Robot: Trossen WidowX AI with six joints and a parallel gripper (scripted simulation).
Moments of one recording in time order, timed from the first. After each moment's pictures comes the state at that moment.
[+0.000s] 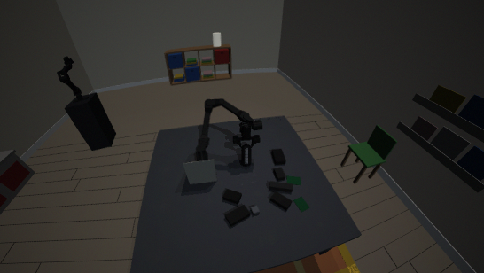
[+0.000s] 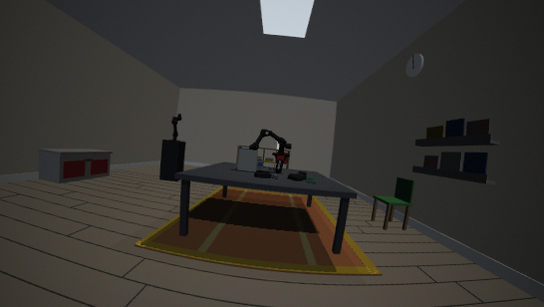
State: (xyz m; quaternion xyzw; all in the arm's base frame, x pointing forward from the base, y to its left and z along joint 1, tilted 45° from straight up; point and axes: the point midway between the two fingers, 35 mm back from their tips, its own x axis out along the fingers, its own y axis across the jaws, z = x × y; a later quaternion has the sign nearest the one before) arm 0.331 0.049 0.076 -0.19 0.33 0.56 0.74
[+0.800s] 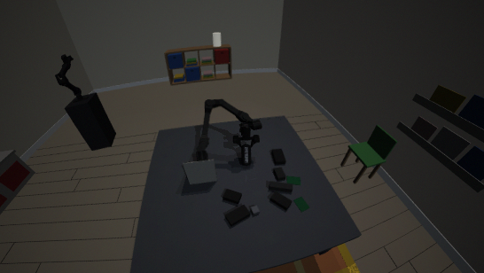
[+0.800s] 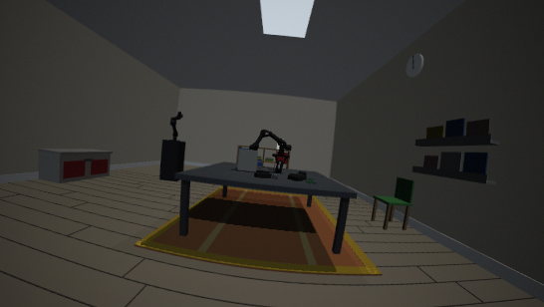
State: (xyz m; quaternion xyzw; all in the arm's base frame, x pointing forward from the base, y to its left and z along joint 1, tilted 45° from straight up) arm 0.337 0.069 0.079 -0.19 0.33 0.56 0.74
